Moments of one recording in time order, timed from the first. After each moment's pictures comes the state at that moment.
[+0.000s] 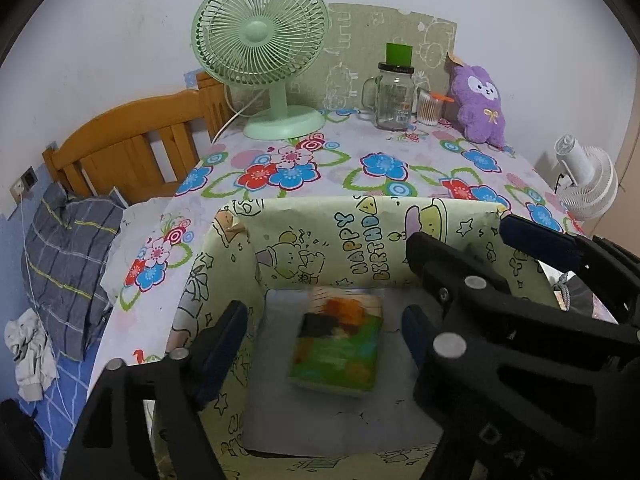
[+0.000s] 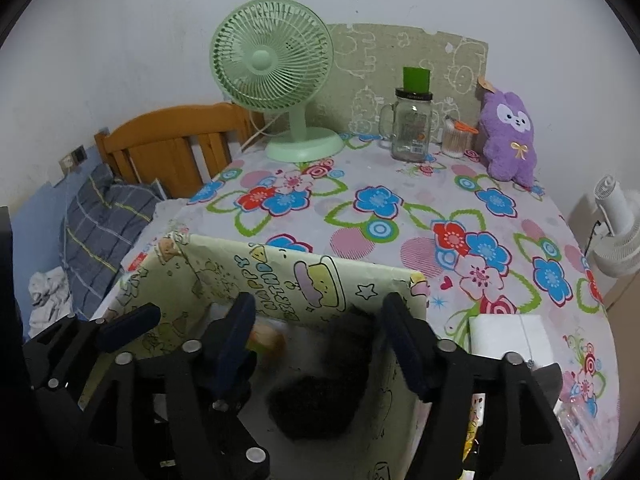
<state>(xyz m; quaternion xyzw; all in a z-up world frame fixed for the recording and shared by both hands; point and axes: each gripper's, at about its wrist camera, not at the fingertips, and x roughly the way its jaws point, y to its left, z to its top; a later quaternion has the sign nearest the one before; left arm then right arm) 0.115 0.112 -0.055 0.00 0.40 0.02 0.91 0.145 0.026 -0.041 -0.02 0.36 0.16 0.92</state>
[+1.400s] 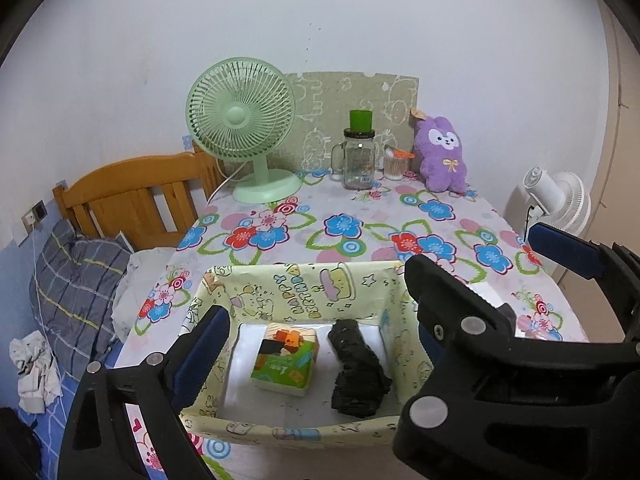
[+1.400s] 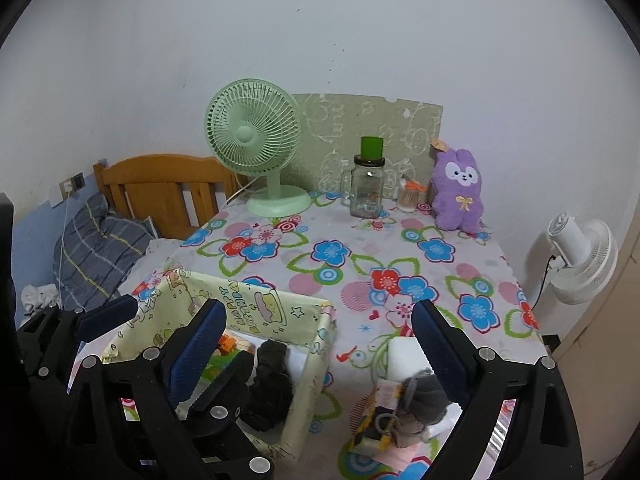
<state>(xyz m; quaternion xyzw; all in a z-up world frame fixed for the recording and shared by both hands) 0.065 0.057 0.010 0.01 0.32 0.01 0.95 0.082 -0.034 0.024 -0.03 0.27 0.13 0.95</state>
